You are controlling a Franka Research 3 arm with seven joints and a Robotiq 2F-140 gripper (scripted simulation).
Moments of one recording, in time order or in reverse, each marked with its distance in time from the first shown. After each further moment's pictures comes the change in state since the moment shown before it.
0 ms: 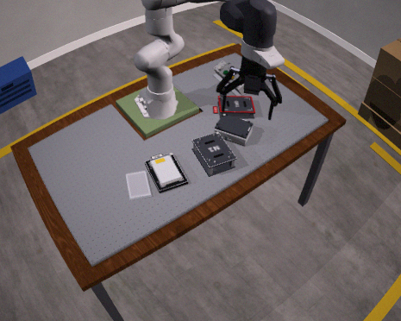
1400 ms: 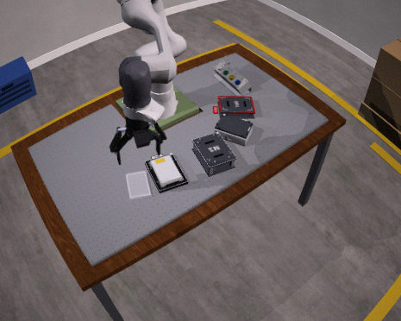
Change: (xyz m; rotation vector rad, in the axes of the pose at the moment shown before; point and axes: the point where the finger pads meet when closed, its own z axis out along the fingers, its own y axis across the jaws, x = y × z) arm 0.048 0.348 0.236 -0.032 -0.042 -0.535
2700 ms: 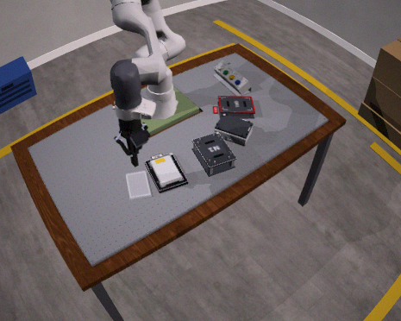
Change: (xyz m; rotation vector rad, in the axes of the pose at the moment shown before) arm -0.011 0.014 0.021 0.025 0.058 -0.281
